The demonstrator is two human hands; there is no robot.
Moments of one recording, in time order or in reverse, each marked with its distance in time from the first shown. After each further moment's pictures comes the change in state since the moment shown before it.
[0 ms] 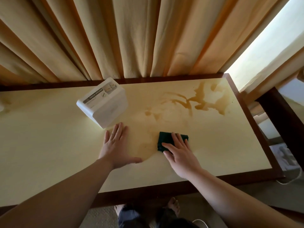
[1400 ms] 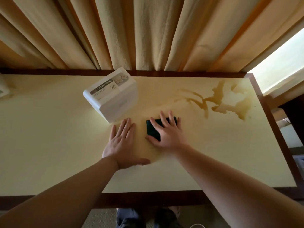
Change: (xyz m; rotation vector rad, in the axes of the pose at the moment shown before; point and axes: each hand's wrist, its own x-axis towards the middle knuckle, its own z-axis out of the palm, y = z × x) left_hand 0.001 0.003 0.001 0.030 0.016 -0.012; right_hand 0.105 -0.053 -0.006 -0.290 0.028 -0.144
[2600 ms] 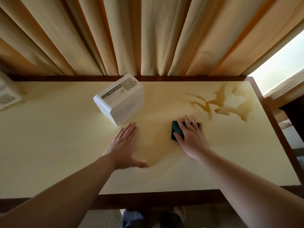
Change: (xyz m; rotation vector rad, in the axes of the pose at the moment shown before) left_hand -0.007 -0.032 -0.015 -0.077 -0.043 0.111; right_hand -0.024 0.046 0.001 0.021 0.016 0.213
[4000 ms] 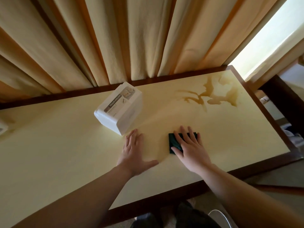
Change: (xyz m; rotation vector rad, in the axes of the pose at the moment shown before) left_hand 0.006 -0.015 0.015 -0.177 0.104 0.077; right_hand -0.061 -0.055 0.024 0.023 -0.030 0.109
